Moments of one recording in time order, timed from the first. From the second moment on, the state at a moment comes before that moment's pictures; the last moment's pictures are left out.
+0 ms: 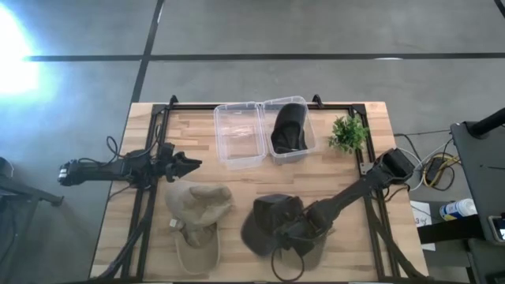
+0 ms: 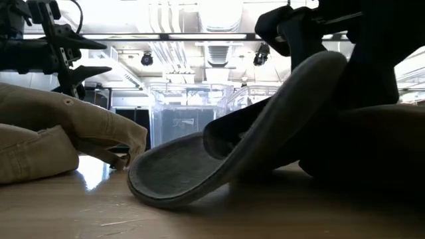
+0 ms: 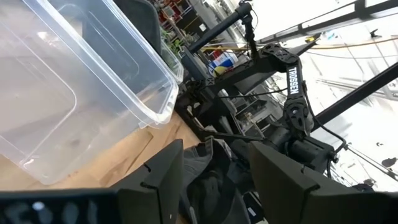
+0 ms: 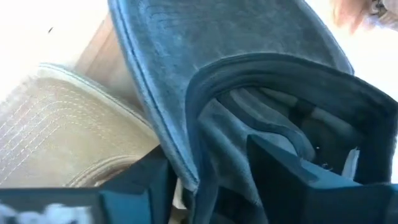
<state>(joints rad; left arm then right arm) 0.01 0.09 0.01 0.07 -0.09 -0.91 0.54 1.87 1.34 -0.65 0.18 -0.04</state>
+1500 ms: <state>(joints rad) 0.01 0.09 0.01 0.07 -0.09 -0.92 -0.02 1.22 1.29 -0.45 0.73 0.85</state>
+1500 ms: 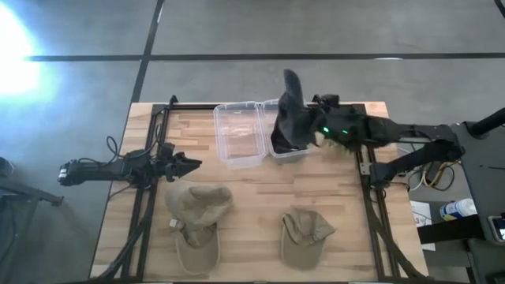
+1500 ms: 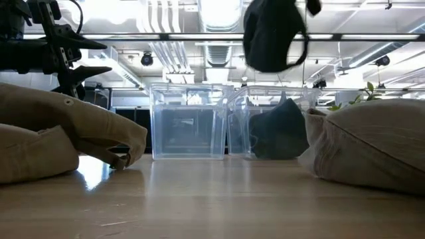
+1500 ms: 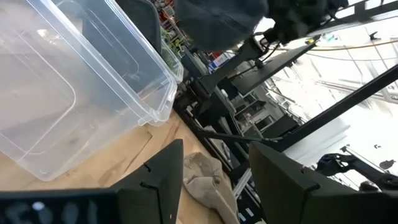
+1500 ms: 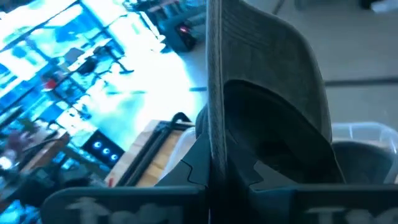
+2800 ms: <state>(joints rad) 0.01 0.09 0.01 0.10 -0.15 -1.22 -0.25 1.41 0.95 -0.21 0.31 1.00</state>
